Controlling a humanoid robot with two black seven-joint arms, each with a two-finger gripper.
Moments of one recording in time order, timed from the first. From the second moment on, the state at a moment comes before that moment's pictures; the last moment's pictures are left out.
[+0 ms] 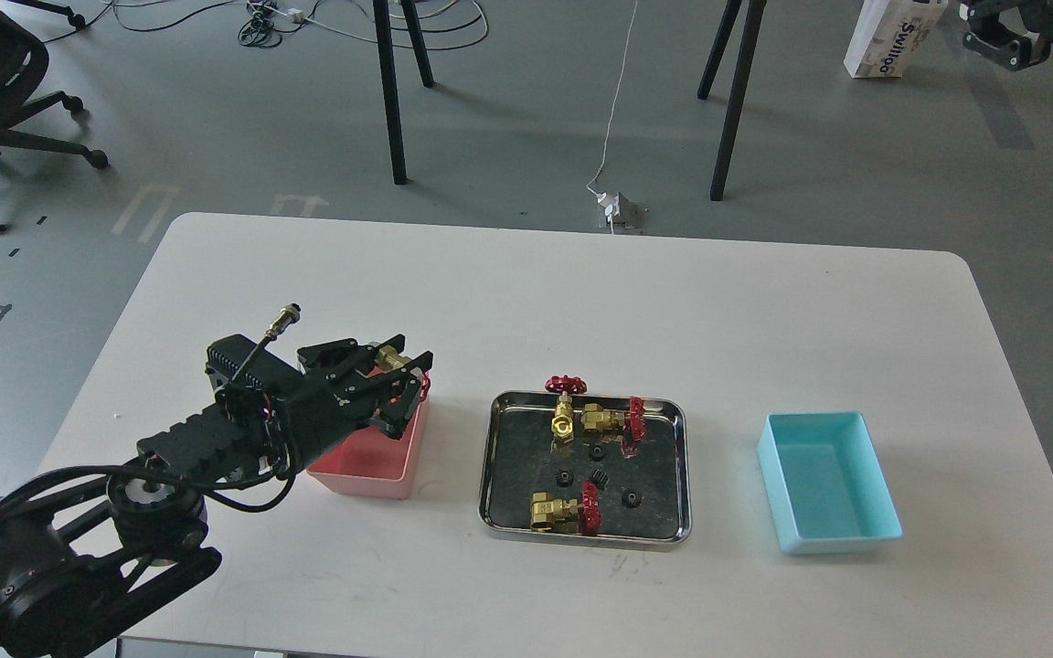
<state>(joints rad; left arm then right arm) -0.38 0.55 -0.57 -1.41 2.18 0.09 0.03 1.21 -0.84 0.42 0.99 -0.16 0.20 0.02</state>
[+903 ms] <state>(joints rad) -0.35 0.49 -0.67 -1.25 1.98 0.12 0.03 1.20 -0.80 0.41 1.02 -0.24 0.21 0.02</state>
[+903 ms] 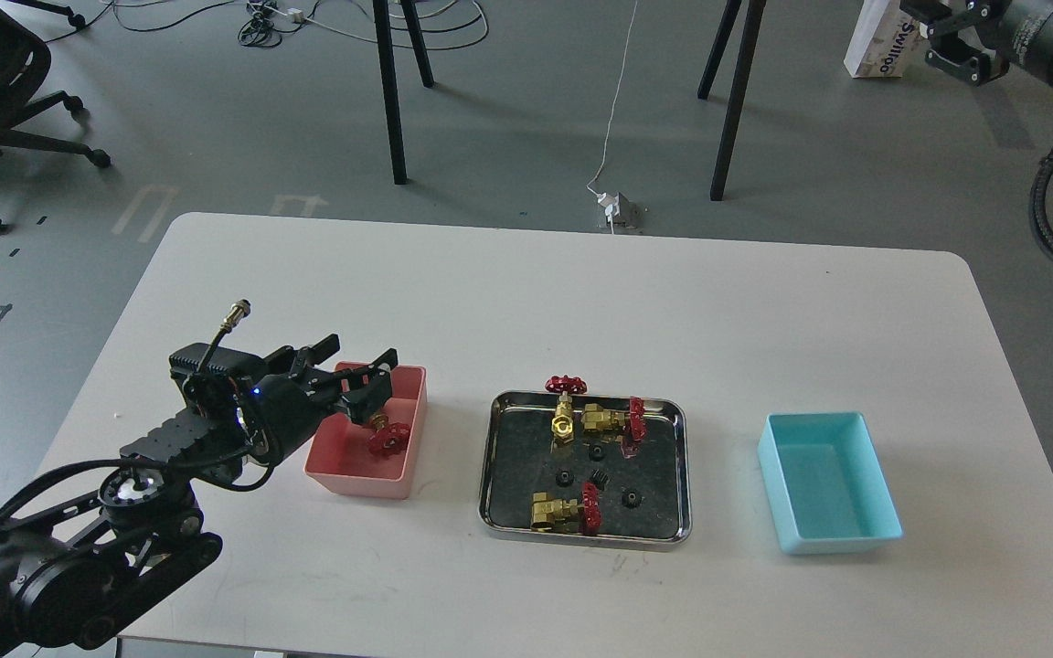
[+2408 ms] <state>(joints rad) -1.47 0.42 -0.76 -0.62 0.89 -0.17 0.03 1.40 -0.07 -0.68 1.10 -1.17 0.40 0.18</state>
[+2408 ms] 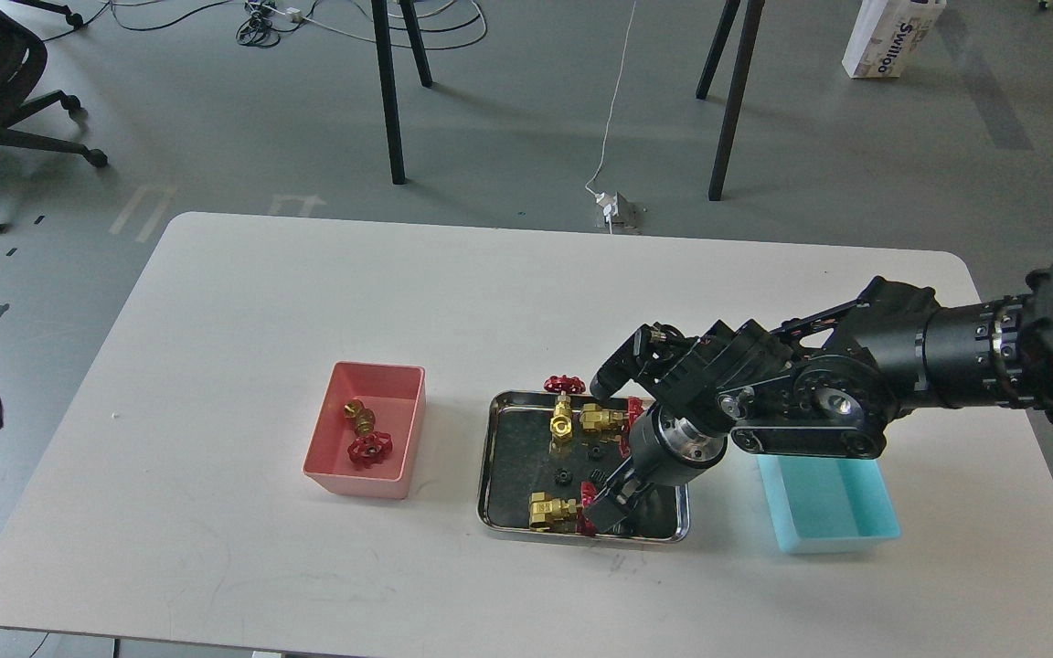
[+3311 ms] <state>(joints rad) -1.51 0.43 -0.76 -0.60 0.88 -0.17 0.02 1.40 0.00 -0.80 1.01 -1.20 0.41 0.19</state>
